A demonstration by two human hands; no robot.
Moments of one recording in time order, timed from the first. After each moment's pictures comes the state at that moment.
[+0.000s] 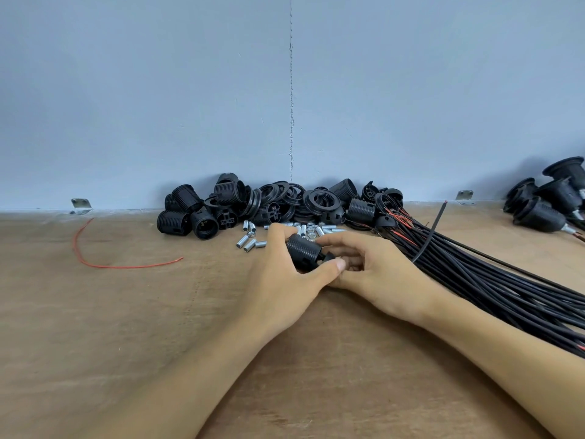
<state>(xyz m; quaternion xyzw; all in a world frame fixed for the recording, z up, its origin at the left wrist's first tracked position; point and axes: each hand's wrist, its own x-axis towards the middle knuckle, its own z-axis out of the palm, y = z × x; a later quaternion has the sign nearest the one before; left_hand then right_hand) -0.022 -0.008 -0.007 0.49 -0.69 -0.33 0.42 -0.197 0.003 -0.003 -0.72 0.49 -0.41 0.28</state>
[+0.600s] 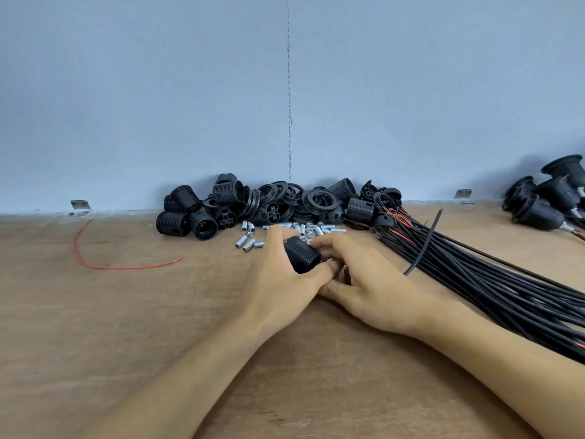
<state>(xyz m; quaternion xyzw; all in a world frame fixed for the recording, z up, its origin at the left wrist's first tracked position) -0.022 -0.013 -0.013 0.49 -0.67 -0.35 0.43 -0.186 0.009 -0.007 -0.79 0.46 -0.36 0.19</state>
